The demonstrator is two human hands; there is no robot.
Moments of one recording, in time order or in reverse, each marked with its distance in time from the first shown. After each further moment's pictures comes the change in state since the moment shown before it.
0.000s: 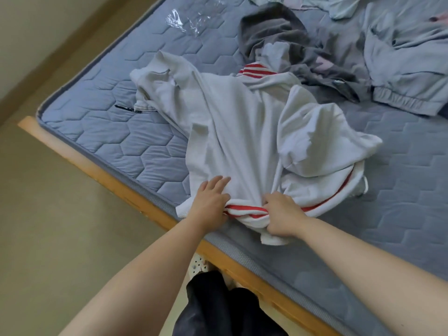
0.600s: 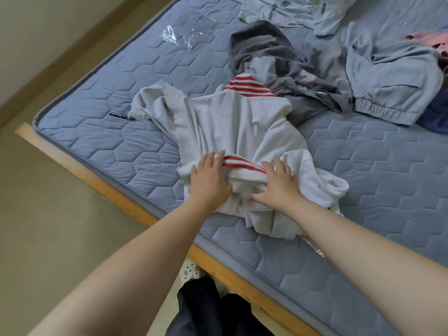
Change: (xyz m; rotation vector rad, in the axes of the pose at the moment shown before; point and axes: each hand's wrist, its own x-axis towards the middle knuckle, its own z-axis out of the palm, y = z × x) left_hand 0.028 0.035 -0.057 -0.321 0.309 -0.322; right_hand 0.015 0.030 -0.039 0.200 0.324 0.171
